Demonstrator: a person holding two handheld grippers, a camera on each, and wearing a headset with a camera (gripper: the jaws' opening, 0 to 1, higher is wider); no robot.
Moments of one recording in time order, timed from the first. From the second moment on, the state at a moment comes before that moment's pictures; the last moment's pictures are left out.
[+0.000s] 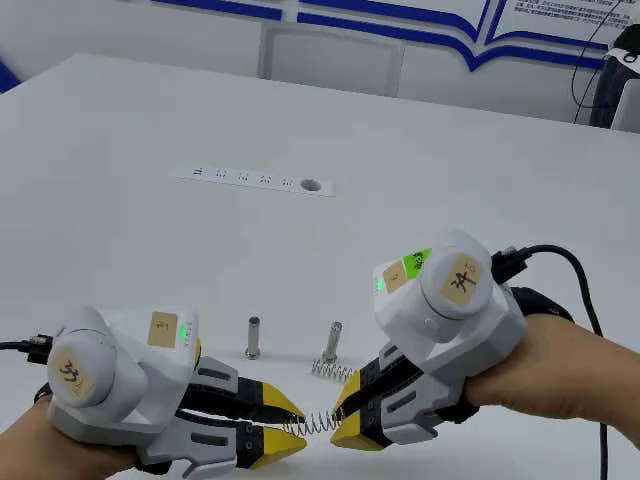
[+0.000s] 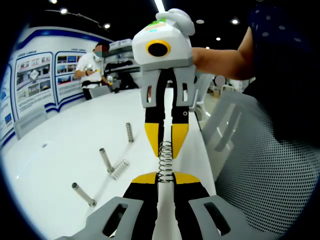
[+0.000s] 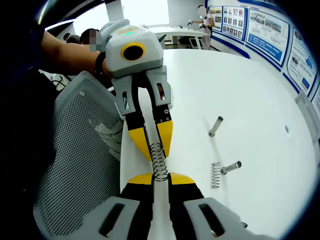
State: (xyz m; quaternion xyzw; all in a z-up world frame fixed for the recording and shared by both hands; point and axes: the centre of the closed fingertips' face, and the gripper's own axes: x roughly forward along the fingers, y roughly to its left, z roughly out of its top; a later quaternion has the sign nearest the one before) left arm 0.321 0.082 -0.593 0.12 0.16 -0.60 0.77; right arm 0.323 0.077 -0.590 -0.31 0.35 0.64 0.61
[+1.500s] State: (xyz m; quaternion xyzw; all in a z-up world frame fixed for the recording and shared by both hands) left arm 0.329 0.099 -0.597 0.09 0.18 -0.58 0.79; right arm 0.338 0.097 -0.557 -0.27 0.29 0.64 0.65
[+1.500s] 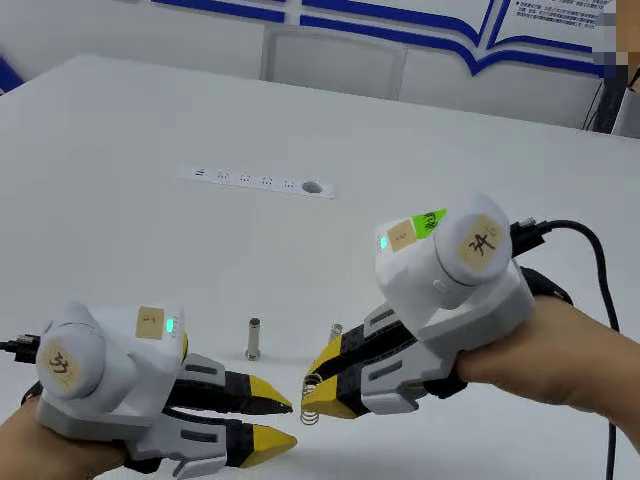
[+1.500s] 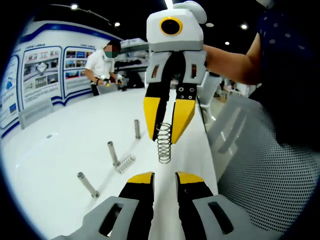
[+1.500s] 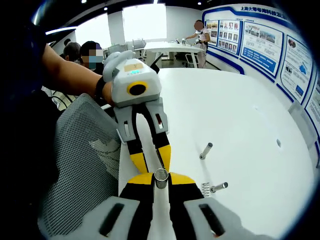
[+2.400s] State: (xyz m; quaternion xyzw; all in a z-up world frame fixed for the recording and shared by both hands) left arm 0.339 0.144 -0.607 0.04 0.20 -0.49 0.85; right arm 0.423 0.074 -0.534 -0.22 0.24 0.54 0.78
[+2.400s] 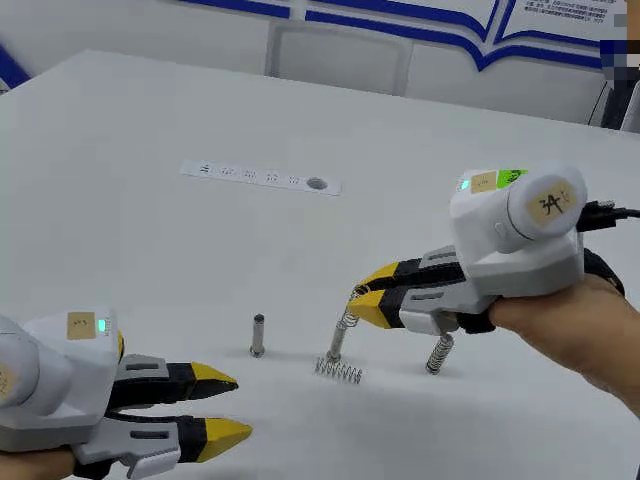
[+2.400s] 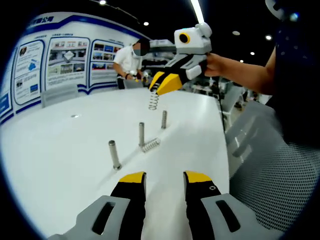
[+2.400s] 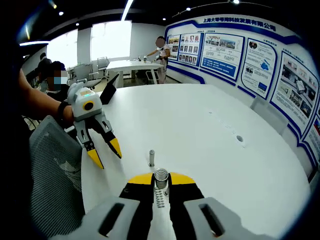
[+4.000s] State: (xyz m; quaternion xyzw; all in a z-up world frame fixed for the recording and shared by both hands) left arm 0.356 0.171 -0.605 0.01 0.19 -0.43 0.88; right arm 0.450 0.078 -0.584 -0.22 0.27 0.52 0.78
